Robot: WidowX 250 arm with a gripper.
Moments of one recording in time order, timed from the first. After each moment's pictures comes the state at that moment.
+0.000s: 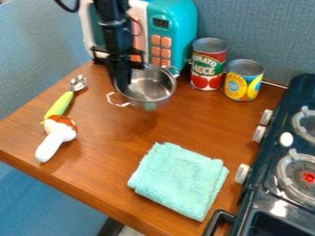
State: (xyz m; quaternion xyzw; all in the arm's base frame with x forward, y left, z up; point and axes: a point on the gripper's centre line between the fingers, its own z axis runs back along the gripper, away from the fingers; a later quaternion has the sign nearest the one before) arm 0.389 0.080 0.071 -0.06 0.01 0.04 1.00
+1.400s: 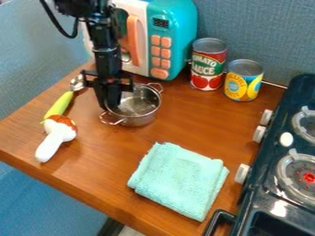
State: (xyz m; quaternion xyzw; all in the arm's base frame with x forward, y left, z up) arm 0.383 0.106 0.021 -0.04 0.06 0.10 0.99
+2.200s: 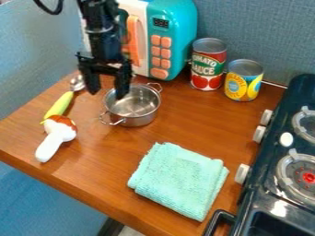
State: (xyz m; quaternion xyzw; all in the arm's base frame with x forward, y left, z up) arm 0.358 0.079 0.072 -0.04 0.00 0.04 1.00
